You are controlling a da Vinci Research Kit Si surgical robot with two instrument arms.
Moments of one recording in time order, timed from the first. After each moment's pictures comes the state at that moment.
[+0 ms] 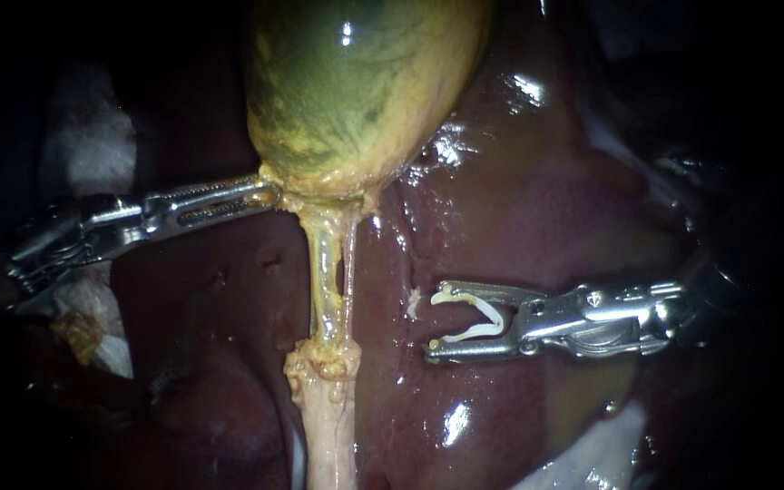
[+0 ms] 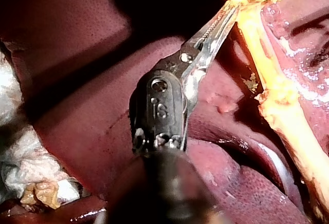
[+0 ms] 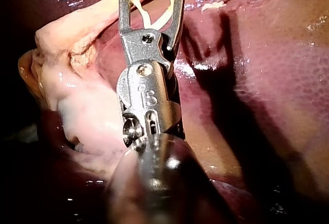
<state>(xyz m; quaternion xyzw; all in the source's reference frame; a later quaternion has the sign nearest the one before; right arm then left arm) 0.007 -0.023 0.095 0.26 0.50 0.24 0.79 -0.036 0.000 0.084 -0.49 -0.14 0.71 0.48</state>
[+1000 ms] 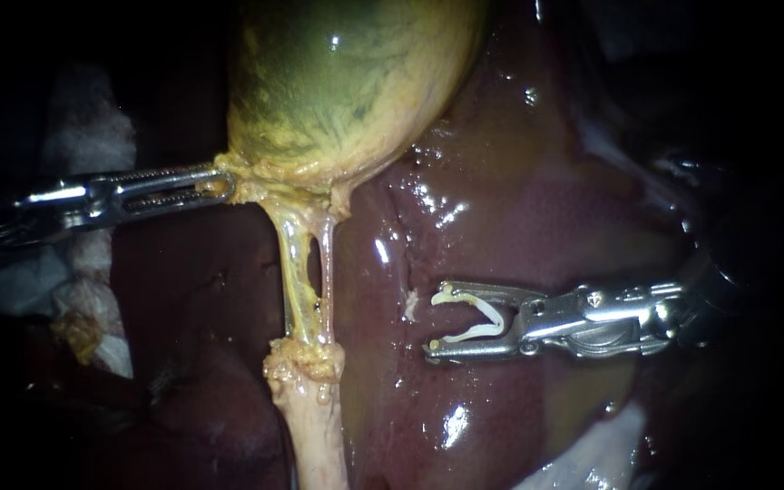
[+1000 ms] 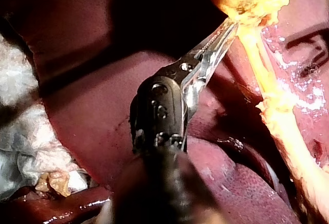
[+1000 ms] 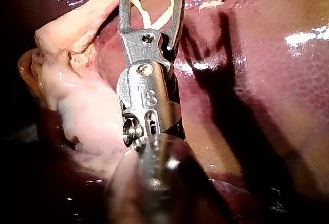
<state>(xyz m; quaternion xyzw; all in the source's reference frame) 0.007 -0.023 0.095 0.26 0.50 0.24 0.79 -0.032 0.002 0.076 -0.47 -0.17 0.71 0.49</state>
